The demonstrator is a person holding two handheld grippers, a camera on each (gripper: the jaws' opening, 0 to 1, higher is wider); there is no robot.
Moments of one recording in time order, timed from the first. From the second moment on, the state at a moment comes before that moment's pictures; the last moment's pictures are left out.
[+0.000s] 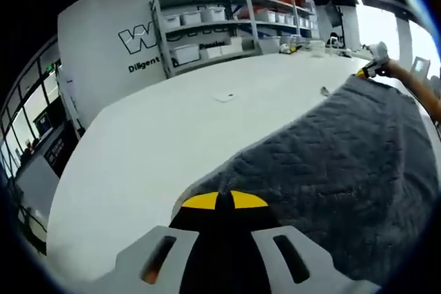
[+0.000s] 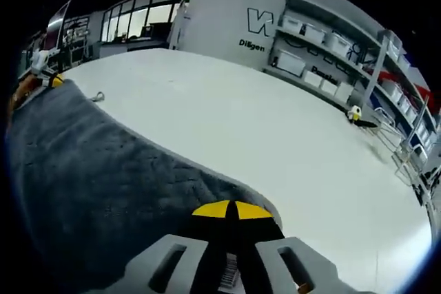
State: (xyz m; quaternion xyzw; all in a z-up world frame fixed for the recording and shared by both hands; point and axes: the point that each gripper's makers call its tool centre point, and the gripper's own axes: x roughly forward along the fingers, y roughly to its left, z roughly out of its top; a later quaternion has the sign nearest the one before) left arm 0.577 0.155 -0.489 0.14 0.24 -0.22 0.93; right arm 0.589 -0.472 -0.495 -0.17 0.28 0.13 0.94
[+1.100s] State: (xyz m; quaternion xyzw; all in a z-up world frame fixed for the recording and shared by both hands) left arm 0.568 0.144 -0.466 0.07 0.19 -0.23 0.95; right arm 0.591 -0.437 -0.458 -0.18 0.24 0.13 0.94
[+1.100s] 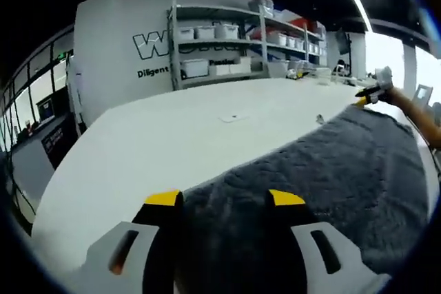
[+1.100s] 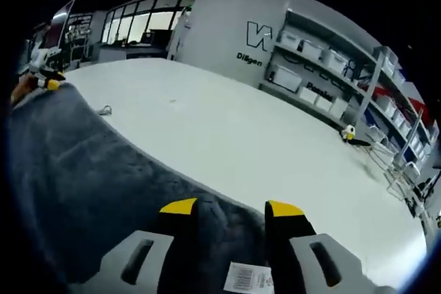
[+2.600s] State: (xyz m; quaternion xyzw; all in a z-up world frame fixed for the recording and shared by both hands) left arm 0.401 0.042 -0.447 0.05 0.19 -0.38 0.91; right arm 0.563 -0.157 -0.470 -0.14 0.24 0.40 0.87
